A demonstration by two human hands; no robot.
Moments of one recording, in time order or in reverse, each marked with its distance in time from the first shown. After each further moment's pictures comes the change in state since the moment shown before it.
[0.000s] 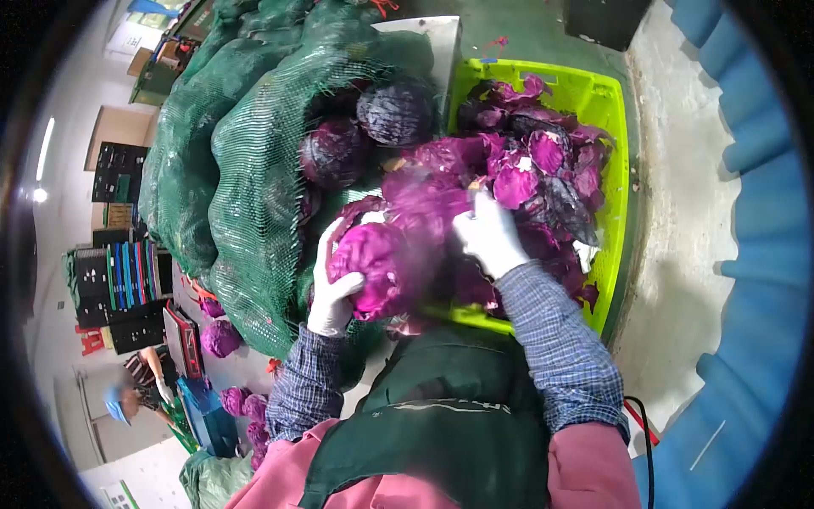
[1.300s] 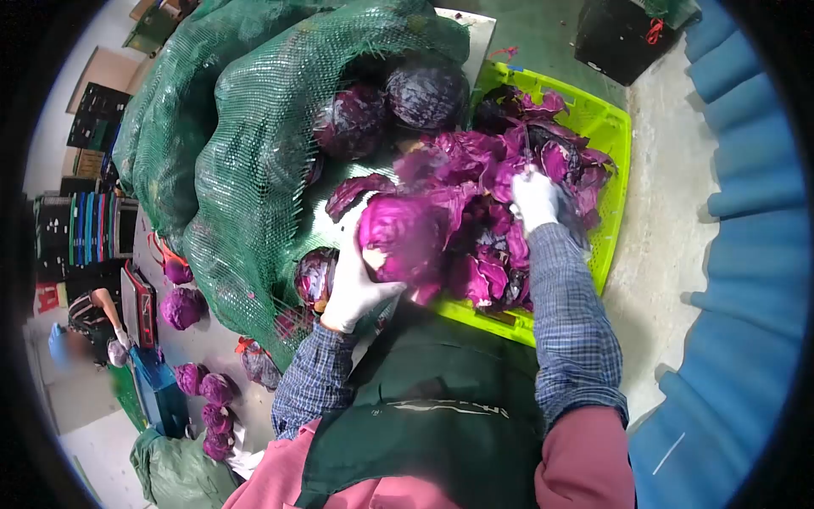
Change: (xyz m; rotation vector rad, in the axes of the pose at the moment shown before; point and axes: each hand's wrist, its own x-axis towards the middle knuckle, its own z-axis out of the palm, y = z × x) left_hand -0.015 -0.041 -0.004 0.592 0.071 0.179; right_hand 0.067 0.011 -0.043 -0.178 0.386 0.168
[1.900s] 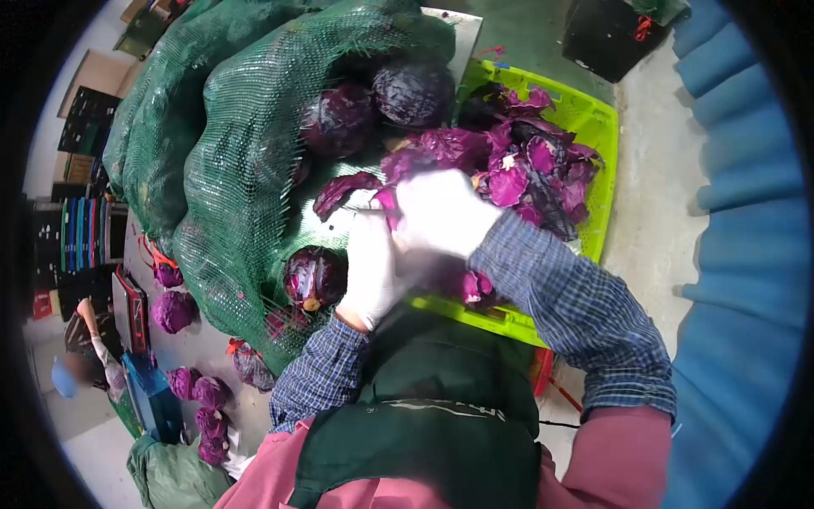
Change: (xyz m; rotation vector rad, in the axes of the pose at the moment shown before) left_hand 0.015 0.029 0.032 0.466 -0.143 0.026; right_hand -0.120 -0.114 0.008 -0.786 -0.364 -1.290
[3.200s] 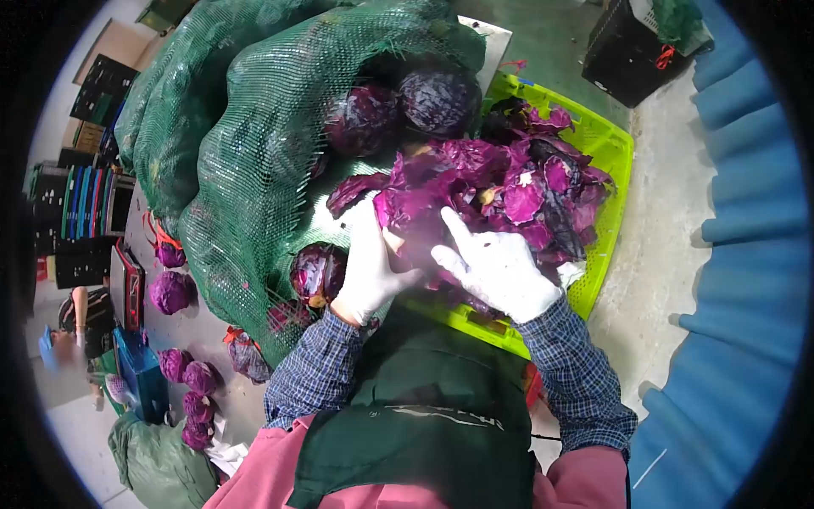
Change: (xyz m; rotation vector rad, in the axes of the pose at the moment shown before) left_hand 0.001 -0.026 -0.002 -0.141 0.217 0.075; right_hand -0.067 -0.024 -0.016 -0.122 -0.148 0.233
